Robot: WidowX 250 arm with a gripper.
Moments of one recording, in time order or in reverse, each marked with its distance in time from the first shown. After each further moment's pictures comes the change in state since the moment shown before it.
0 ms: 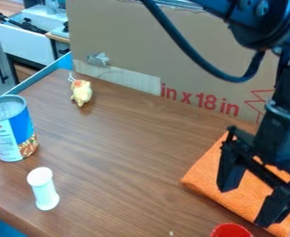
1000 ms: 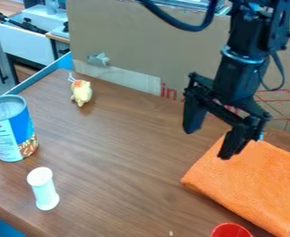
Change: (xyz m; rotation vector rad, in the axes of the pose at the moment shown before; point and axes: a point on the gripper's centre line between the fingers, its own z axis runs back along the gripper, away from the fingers) arm 0.002 0.070 0.035 0.109 -0.125 0.196
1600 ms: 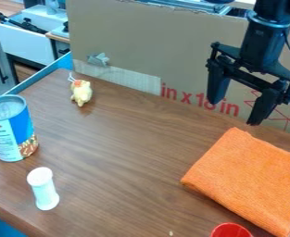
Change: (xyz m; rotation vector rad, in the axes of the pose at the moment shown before) arm 0.040 0.005 0.030 0.003 -0.086 0.122
